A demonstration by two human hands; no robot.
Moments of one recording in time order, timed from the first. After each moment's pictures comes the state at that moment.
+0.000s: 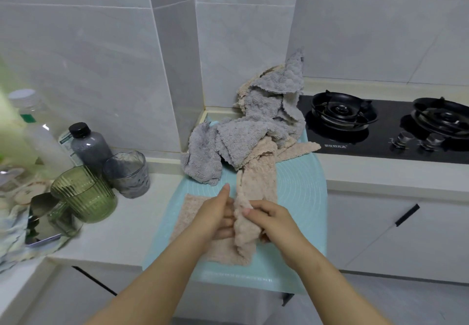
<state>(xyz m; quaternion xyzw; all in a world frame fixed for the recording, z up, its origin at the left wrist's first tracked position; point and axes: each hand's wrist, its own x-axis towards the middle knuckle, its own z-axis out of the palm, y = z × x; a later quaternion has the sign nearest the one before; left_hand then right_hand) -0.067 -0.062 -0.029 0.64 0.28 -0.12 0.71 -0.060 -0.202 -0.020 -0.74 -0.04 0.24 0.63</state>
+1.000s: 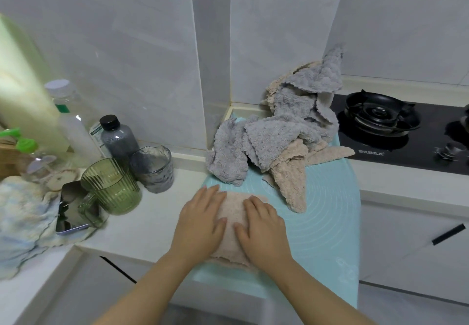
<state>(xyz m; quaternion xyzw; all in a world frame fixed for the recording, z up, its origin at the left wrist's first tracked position) -0.092 0.017 -0.082 0.98 0.05 0.10 0.16 -0.054 -0.135 -0.070 -0.95 -0.23 0.08 0.20</state>
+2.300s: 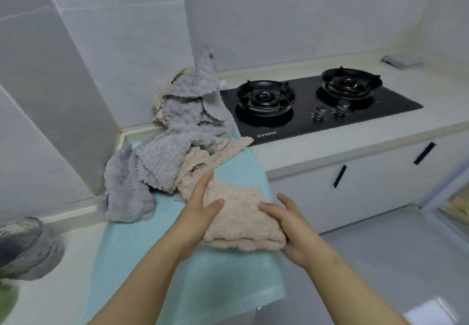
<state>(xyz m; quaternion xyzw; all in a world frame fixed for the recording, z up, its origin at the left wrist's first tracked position) -0.007 -0.110 -0.030 0.72 0.01 -0.13 0.68 -0.034 -0.296 -0.034 -0.50 0.22 0.17 0.82</state>
